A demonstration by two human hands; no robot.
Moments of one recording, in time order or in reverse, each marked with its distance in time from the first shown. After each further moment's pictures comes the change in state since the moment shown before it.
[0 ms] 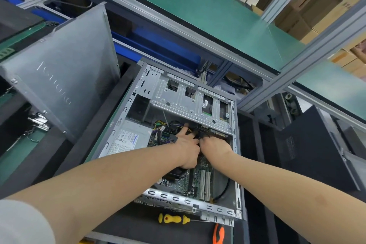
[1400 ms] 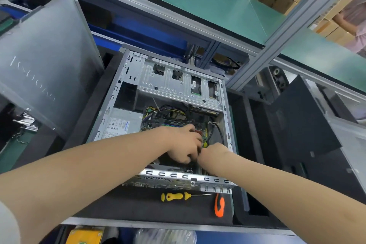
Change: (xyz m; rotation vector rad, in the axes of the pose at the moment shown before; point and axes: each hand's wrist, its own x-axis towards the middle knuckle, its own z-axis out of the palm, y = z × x) left_hand -0.018 -0.003 0.010 0.073 0.083 0.592; right_hand -0.076 -0.039 0.004 -0.112 -0.325 -0.176
